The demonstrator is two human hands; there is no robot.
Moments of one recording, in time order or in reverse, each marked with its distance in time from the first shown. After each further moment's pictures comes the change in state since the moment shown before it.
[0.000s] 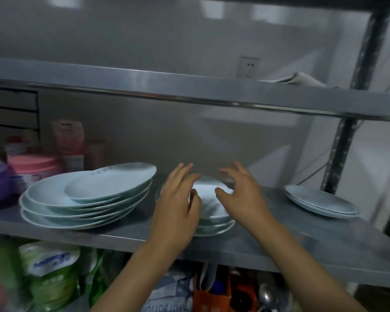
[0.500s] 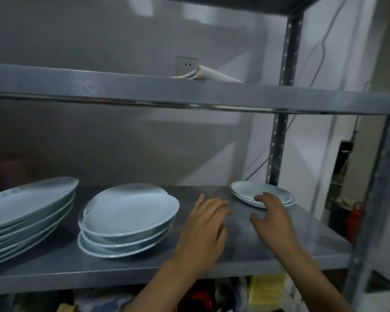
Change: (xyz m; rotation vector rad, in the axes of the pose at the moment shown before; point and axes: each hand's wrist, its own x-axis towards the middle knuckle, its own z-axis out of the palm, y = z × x) left_hand -0.004 0.076 0.166 -0.088 -0.245 0.395; right_hand -0.056 0.188 -0.091 -0.134 0.211 0.364
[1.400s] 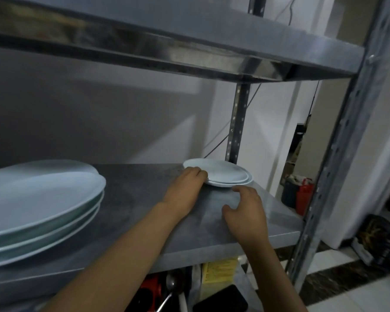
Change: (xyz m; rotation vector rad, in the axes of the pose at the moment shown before) left_hand 0.083 -0.033 0.143 0.111 -0.244 -0.002; right_hand 0.000 0.074 0.001 -0.069 0.090 0.183
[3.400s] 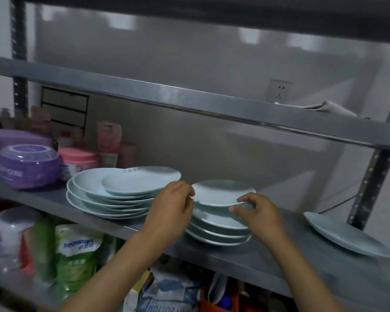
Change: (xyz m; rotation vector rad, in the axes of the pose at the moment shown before) left_hand -0.241 -0.070 -0.294 0.155 0.402 -0.517; right_hand -0.074 -0.250 0.066 0.374 -0.393 -0.406
